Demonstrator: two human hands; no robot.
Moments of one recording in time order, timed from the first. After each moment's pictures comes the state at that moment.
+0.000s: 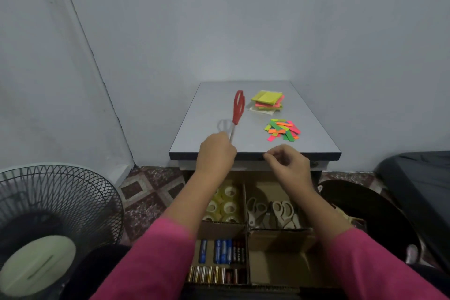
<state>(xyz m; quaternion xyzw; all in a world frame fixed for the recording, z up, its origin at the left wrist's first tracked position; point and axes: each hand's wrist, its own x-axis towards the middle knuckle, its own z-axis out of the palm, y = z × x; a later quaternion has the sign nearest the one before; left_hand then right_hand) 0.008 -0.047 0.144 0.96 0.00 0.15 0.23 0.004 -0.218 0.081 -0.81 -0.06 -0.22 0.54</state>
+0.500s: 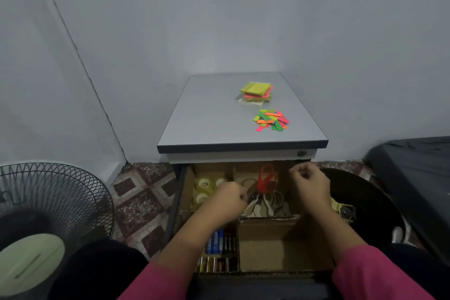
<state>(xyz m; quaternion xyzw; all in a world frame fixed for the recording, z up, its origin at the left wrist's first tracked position) -0.044 -0.069 0.060 0.95 -0.12 -0.12 0.27 -0.018 -0.281 0.022 -0.82 0.14 -0.18 0.53</state>
